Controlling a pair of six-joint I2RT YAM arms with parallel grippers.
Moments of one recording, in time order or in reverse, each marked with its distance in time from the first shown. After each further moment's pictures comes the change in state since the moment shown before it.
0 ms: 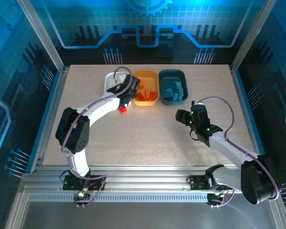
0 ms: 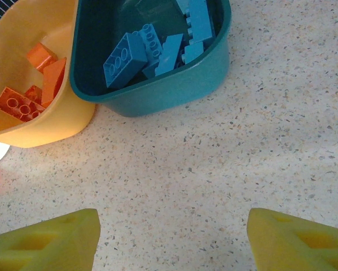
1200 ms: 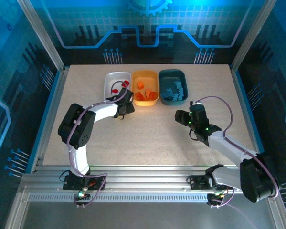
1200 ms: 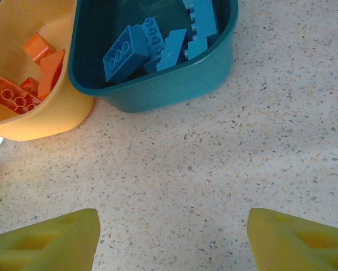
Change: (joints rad) left arm 0.047 0.055 -0.282 0.116 0.217 -0.022; right arm 0.014 0.021 0.004 0.004 0.014 -0.026
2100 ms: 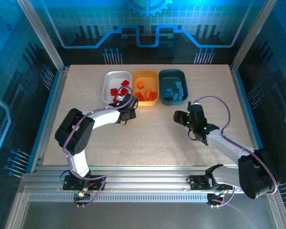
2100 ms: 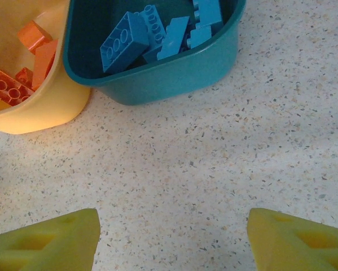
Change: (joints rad) left arm -0.114 -0.121 -0.100 0.014 -0.027 0.057; right arm 0.017 0.040 0.007 0.008 0.006 0.000
